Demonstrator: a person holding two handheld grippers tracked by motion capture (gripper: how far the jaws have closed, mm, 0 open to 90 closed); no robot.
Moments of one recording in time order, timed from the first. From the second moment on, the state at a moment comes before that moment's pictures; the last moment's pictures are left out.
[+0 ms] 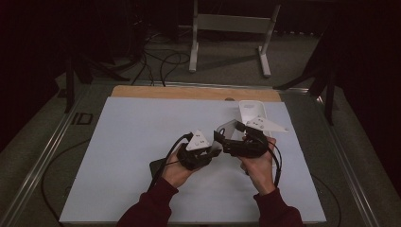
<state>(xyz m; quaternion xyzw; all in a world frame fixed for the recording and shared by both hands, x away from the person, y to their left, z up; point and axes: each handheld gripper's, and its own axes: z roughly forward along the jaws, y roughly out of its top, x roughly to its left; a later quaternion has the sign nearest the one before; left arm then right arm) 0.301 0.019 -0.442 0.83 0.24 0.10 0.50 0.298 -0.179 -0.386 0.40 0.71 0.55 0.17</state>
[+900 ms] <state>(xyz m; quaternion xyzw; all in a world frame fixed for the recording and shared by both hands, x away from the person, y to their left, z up) 0.301 0.047 -0.437 0.81 0.27 0.17 0.49 0.304 -0.182 -0.383 0.41 0.71 0.54 0.20</state>
